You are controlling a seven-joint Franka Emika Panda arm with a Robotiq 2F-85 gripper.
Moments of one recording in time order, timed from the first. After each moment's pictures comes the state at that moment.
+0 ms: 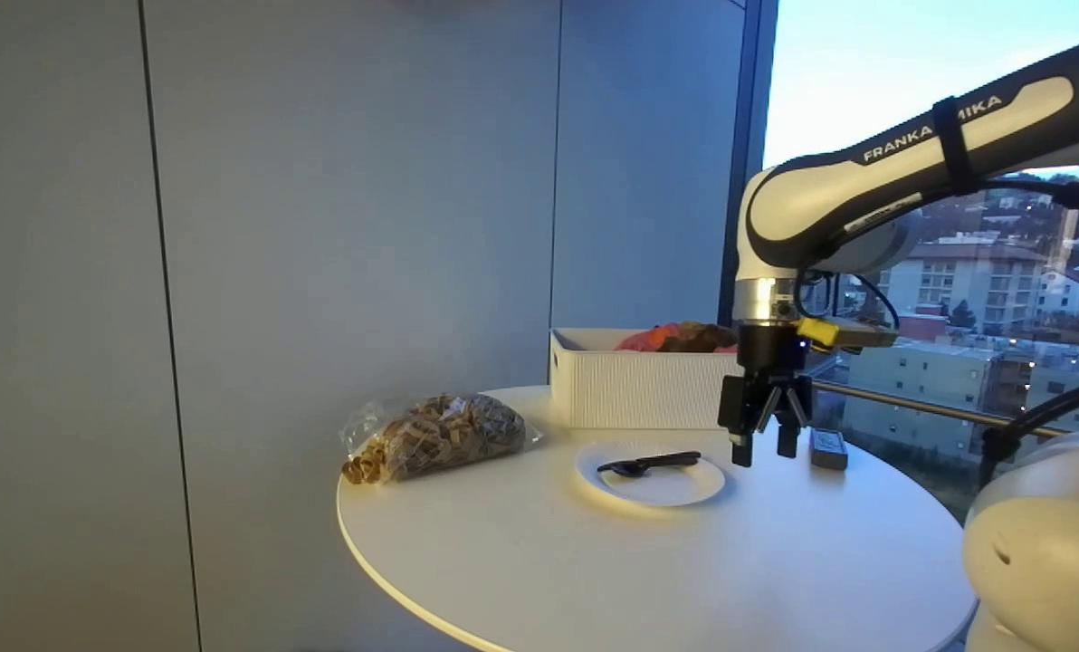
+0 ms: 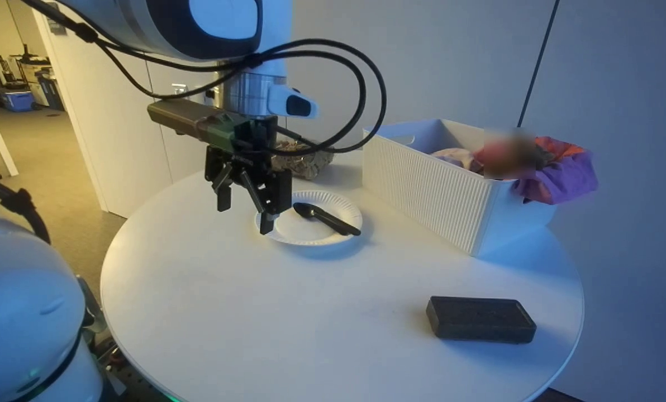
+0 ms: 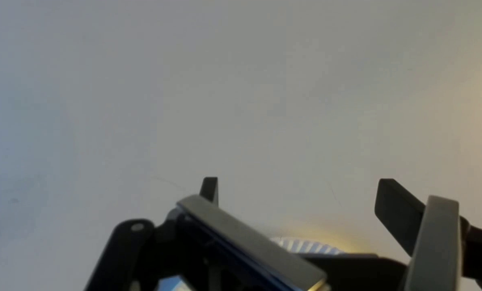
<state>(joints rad) -0.13 -0.84 -0.22 -2.76 -0.12 1.83 -0.08</state>
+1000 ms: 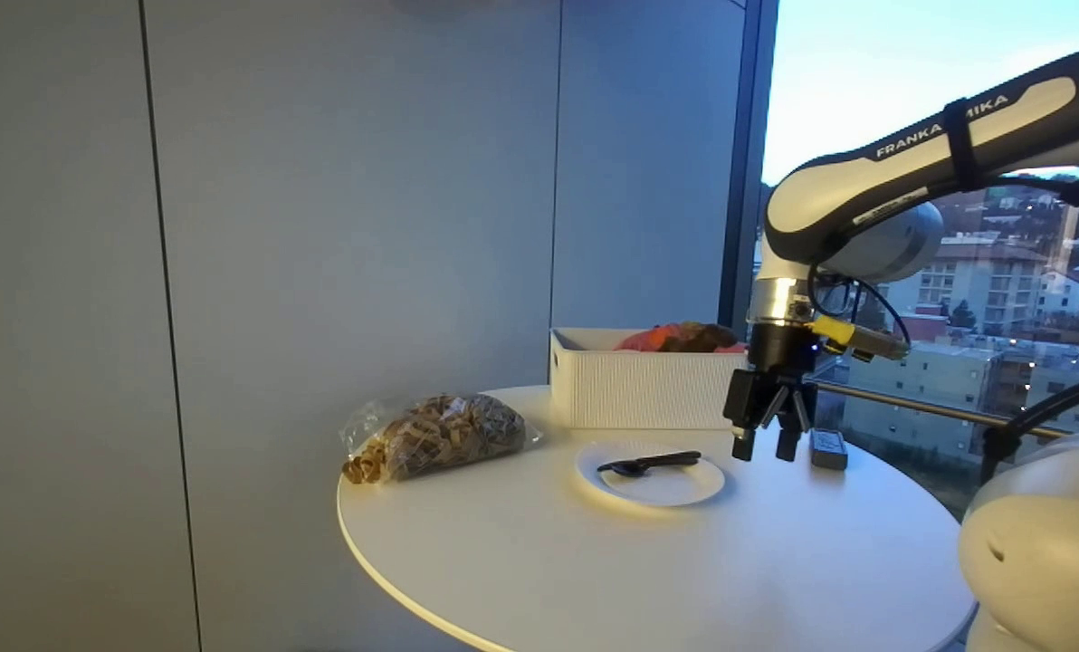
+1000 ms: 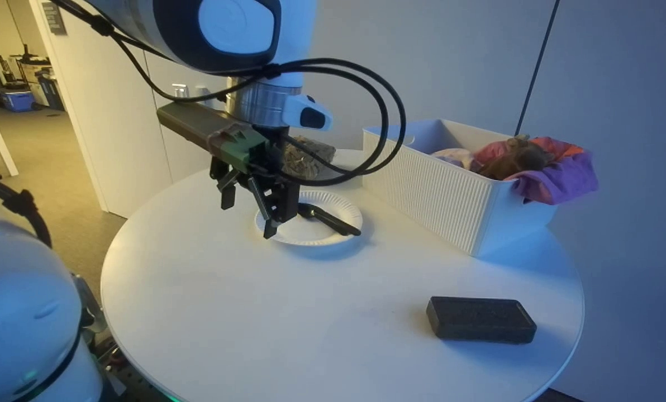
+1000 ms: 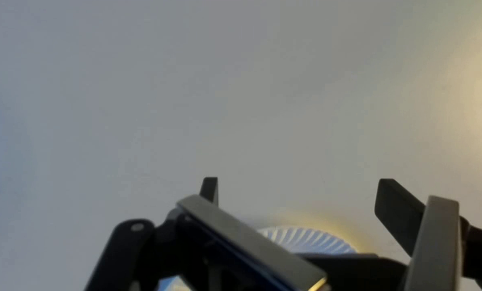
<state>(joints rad) -0.16 -0.84 -0.30 -2.76 -0.06 1.87 -0.17</state>
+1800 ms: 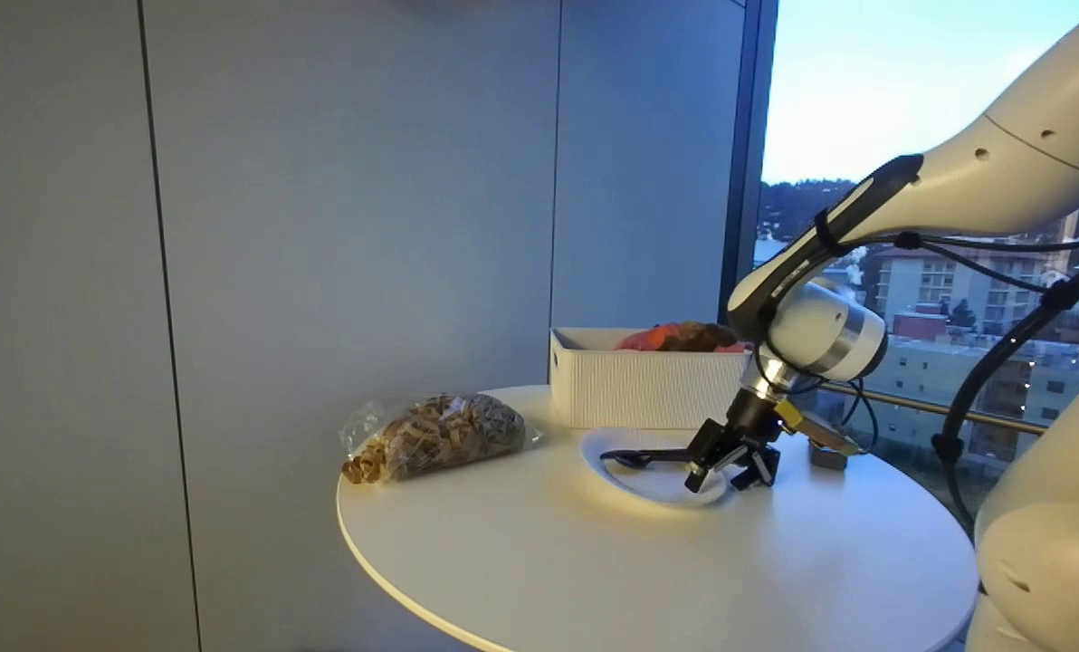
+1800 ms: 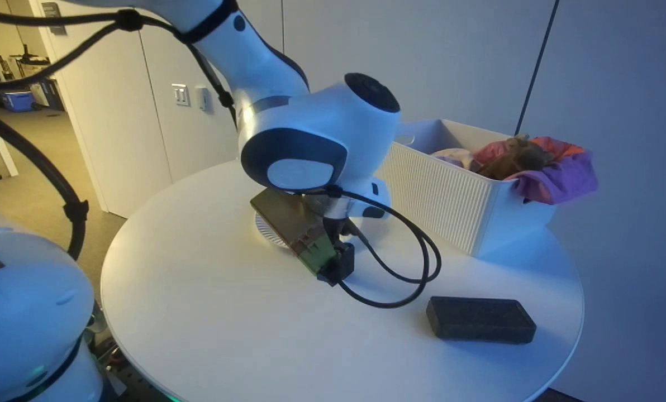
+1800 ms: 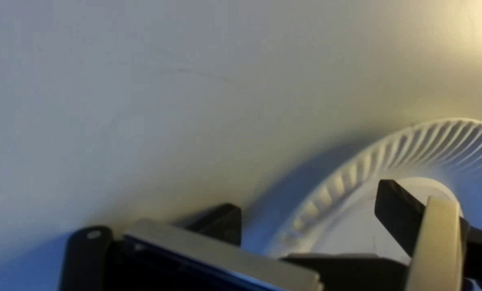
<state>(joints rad) -0.05 -0.38 -0.58 -2.76 0.34 2.40 -0.55</state>
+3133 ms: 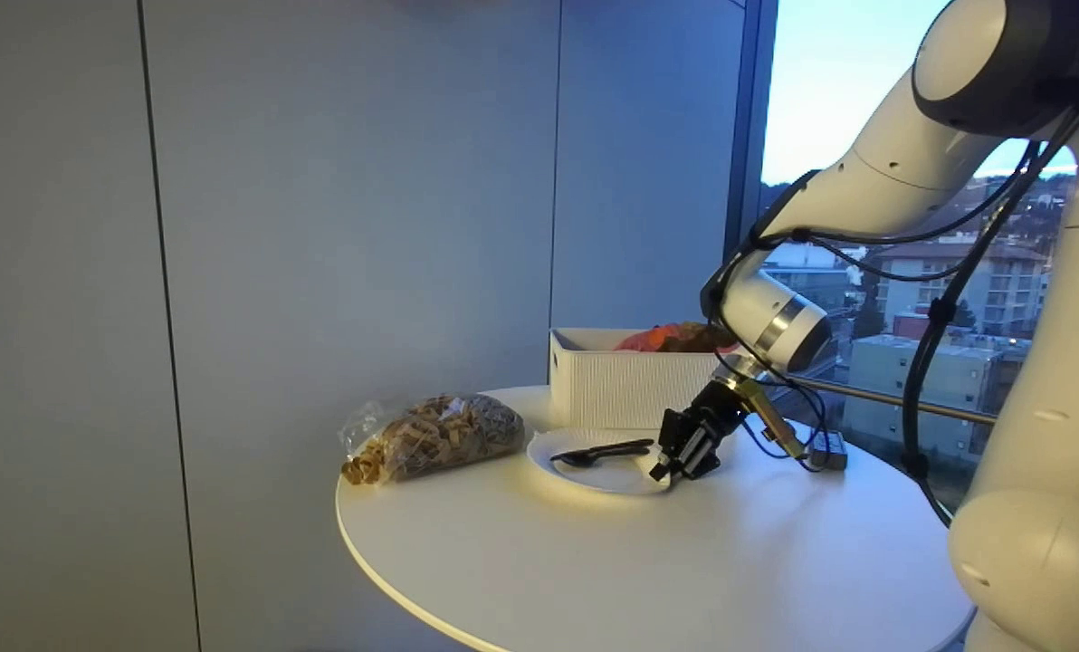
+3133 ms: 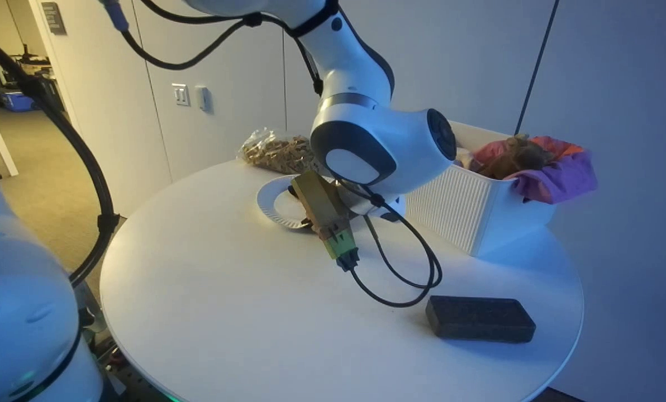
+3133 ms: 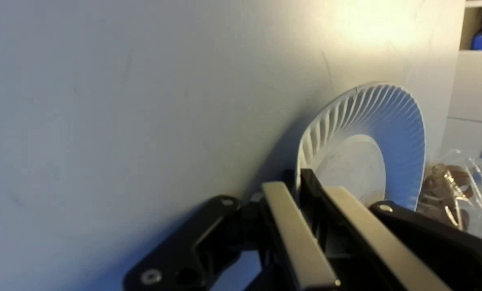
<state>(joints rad) -0.20 -0.06 -0.45 -2.47 0.81 2.01 -0.79</state>
